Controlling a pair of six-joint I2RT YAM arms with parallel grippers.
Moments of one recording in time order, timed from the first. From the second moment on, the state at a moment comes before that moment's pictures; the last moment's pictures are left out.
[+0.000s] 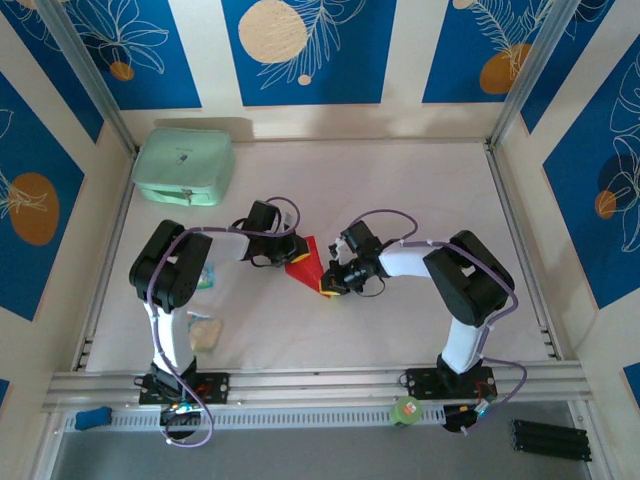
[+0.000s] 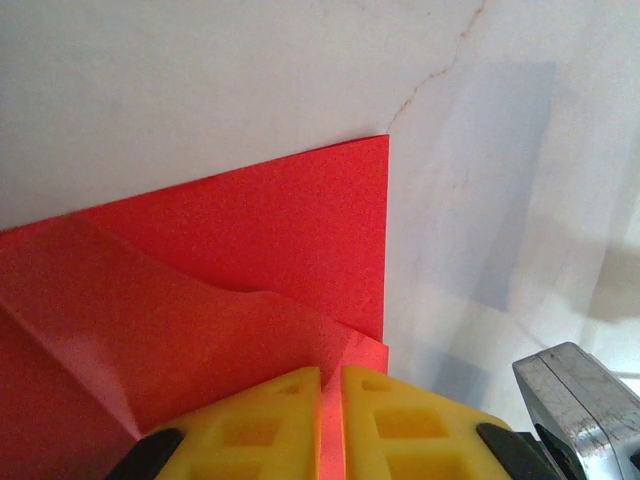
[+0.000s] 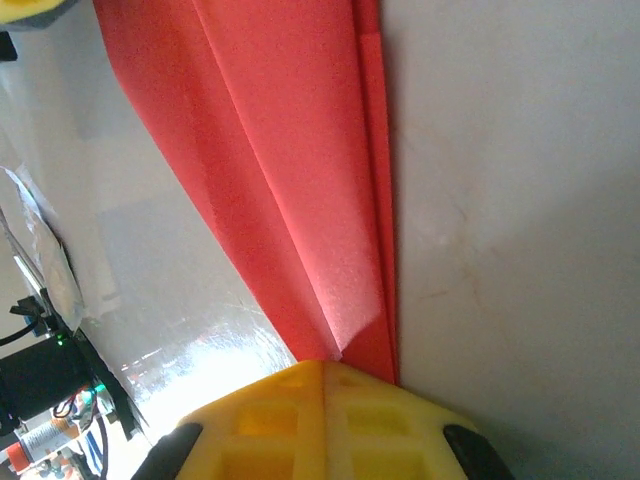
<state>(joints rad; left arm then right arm) -0.45 1.95 1.00 0.03 0.59 -0.83 0.61 1.79 0.85 -0.18 -0.63 0.67</state>
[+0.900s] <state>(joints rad) -0.45 1.94 0.98 0.08 0.61 -0.86 0.61 1.78 0.86 -0.26 -0.62 0.69</state>
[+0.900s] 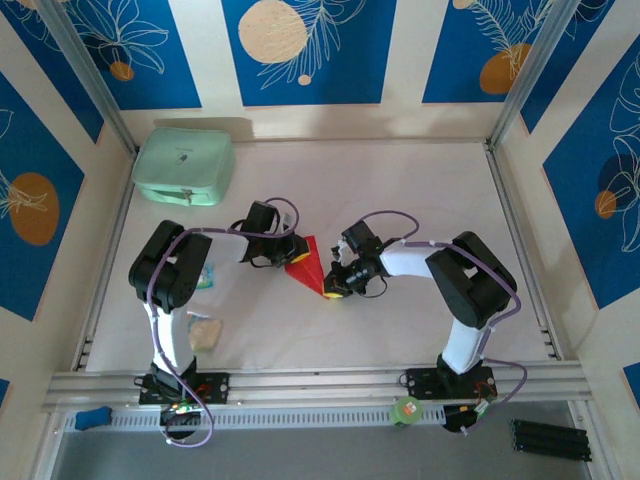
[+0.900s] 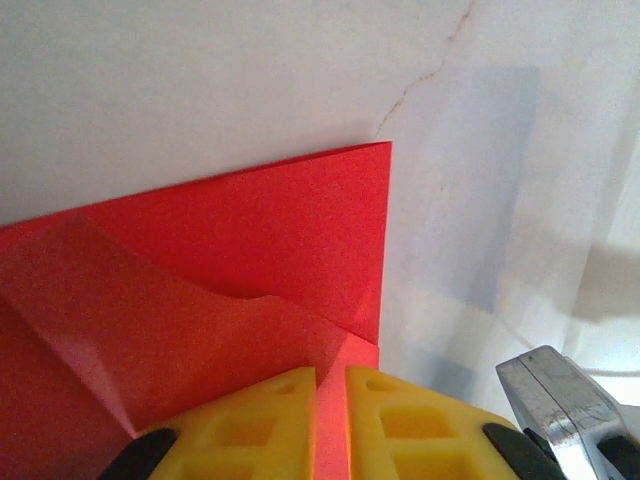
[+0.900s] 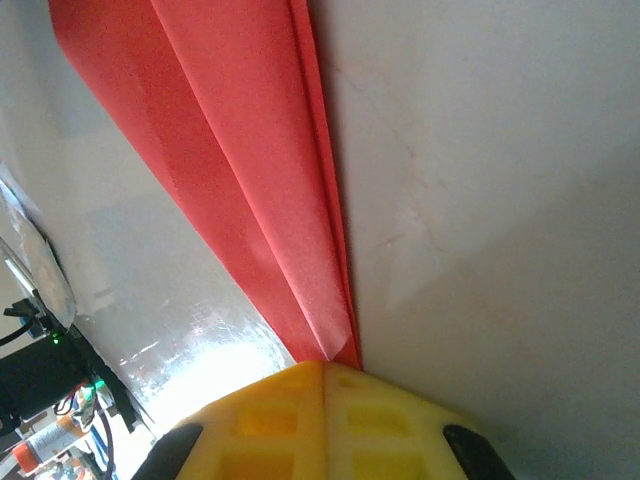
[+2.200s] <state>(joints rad) -0.59 1.81 0.88 0.03 0.55 -0.70 0.60 1.81 0.96 -0.48 -0.59 0.62</state>
